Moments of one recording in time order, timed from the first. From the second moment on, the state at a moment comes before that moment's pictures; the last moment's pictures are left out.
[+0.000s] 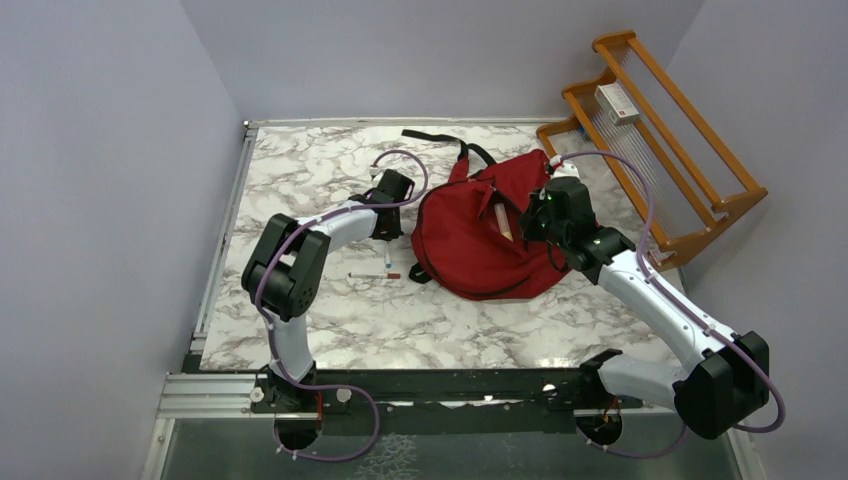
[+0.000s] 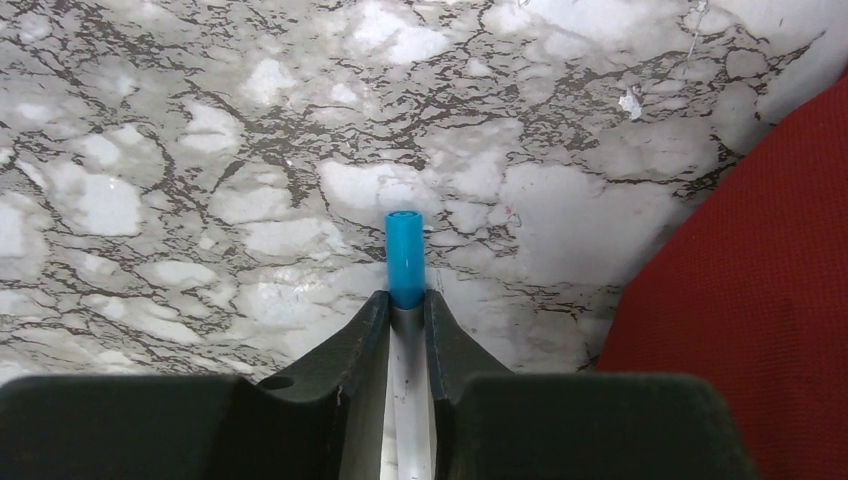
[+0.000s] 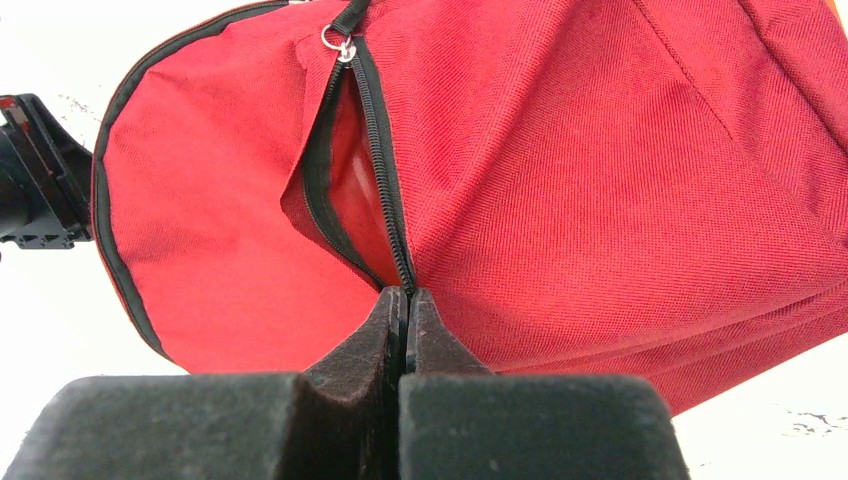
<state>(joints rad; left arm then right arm) -0.48 1.88 1.18 -0.34 -0.27 -0.47 0.46 1.15 0.91 -0.34 0.19 0.41</state>
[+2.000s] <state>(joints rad) -0.70 1.97 1.51 0.00 0.44 -0.93 0.47 1.16 0.96 -0.37 0.24 0.40</state>
